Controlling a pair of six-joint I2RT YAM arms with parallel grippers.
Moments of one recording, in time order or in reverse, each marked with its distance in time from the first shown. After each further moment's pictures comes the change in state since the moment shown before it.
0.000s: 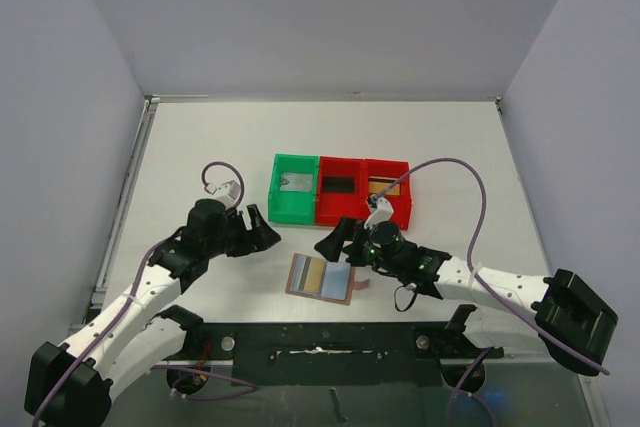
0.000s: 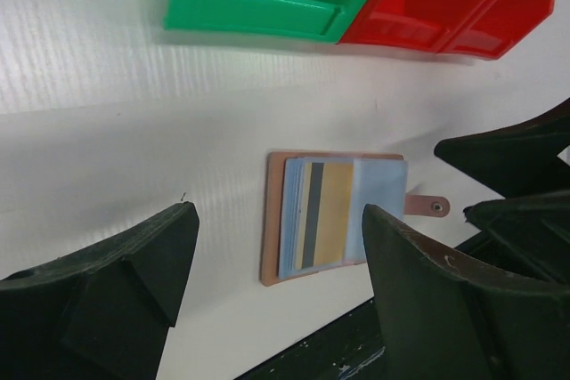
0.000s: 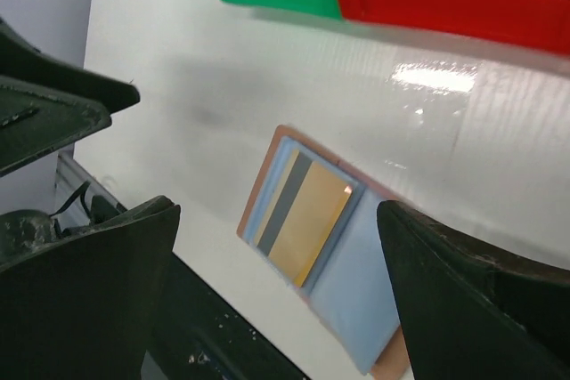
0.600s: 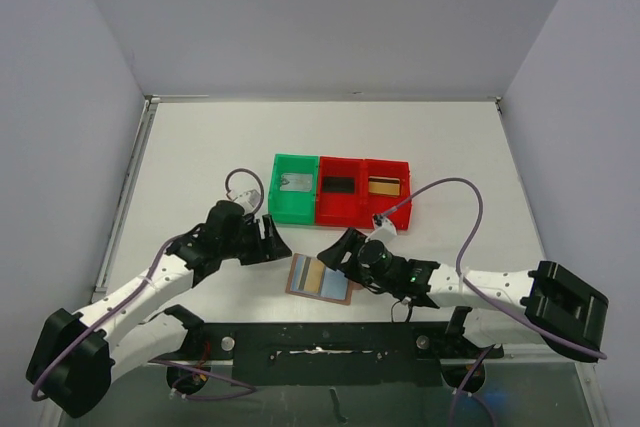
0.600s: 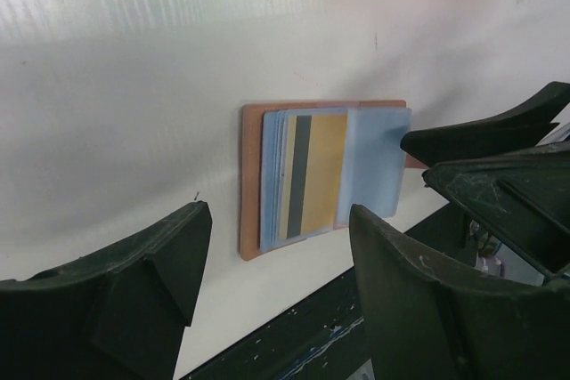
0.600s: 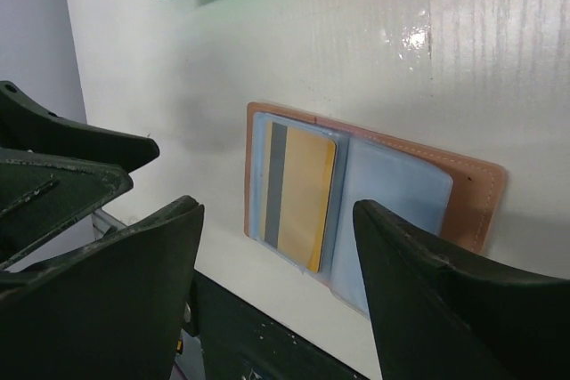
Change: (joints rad) left arm -0.087 0.142 0.000 0.039 0.081 -0.037; right arm 0.180 0.053 -0.042 -0.020 0.220 0.394
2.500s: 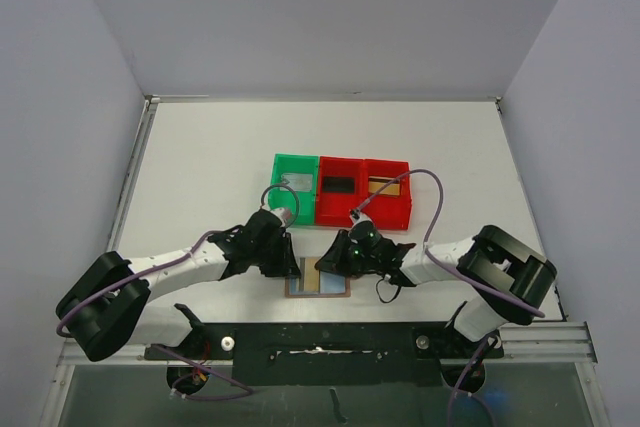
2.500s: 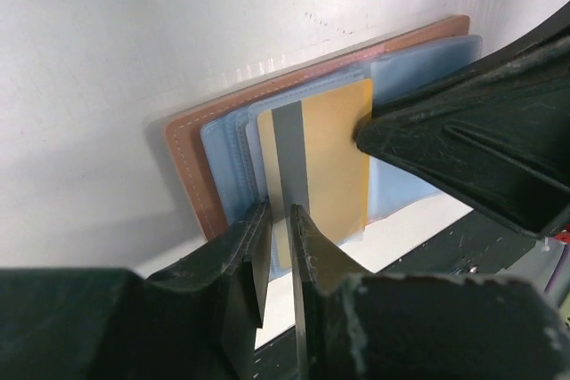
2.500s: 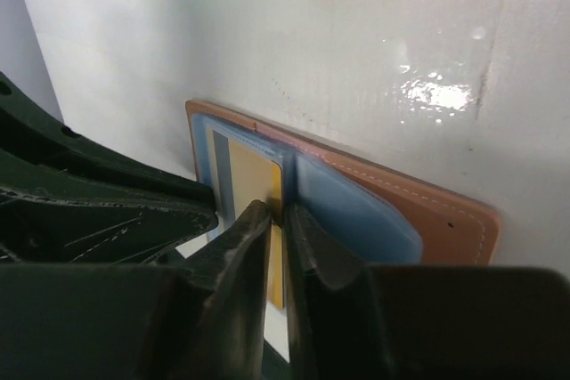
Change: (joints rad) left arm -0.219 0.328 0.031 0.110 -0.062 -0.050; right arm -0.165 0.364 0.069 0.203 -0.409 -0.132
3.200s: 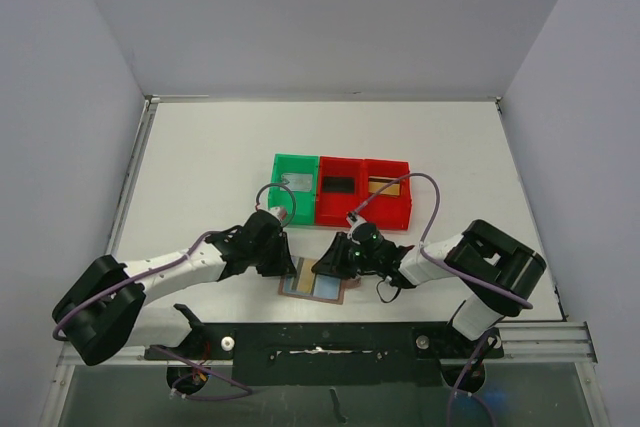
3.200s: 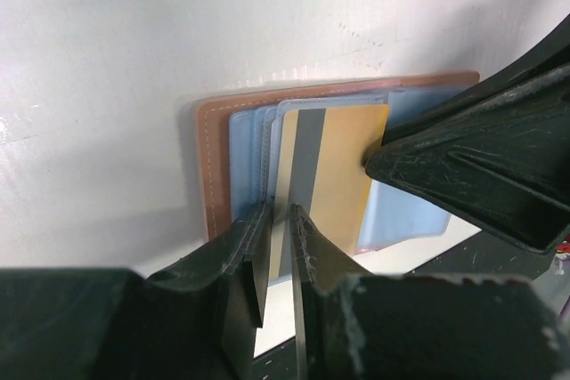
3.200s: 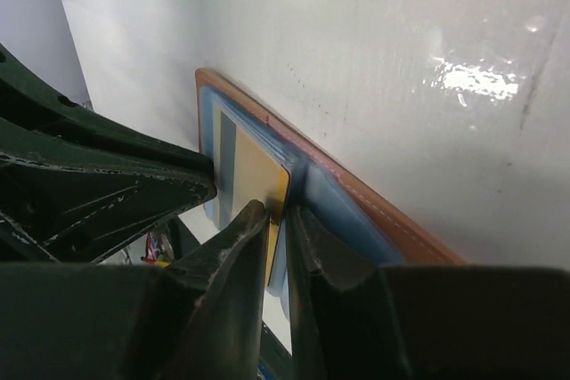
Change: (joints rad) left arm 0.000 -0.024 0.001 -0.042 -0.063 -0.014; right arm -0.030 0.068 -0.035 0.161 -0.128 -0.014
